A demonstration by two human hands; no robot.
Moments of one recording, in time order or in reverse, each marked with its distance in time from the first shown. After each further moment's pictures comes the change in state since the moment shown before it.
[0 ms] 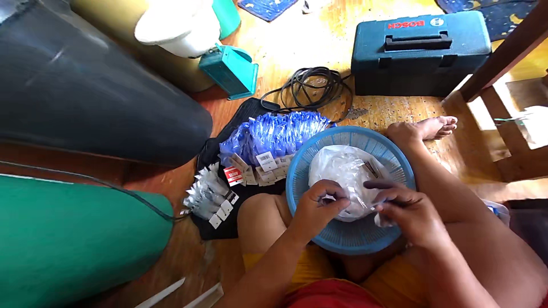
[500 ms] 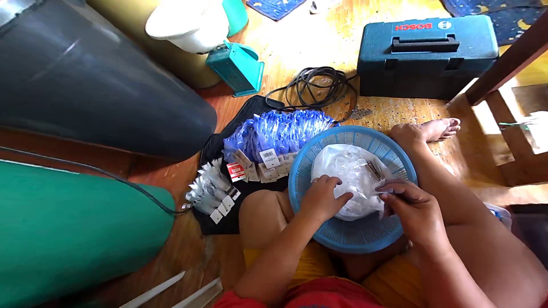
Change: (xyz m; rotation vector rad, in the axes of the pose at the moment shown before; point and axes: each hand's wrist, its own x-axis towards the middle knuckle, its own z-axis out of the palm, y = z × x) left_hand 0.029 -0.028 0.000 0.872 -0.301 -0.490; right_hand 0.000 0.010 0.007 -0.077 0.220 -0.093
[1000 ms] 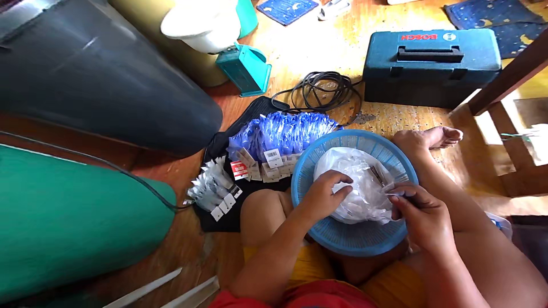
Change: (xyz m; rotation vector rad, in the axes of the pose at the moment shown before) left_hand -0.010 -0.003 -0.015 -0.363 0.160 0.306; right_hand -0.001 0.001 -0.006 0.052 0.023 -0.033
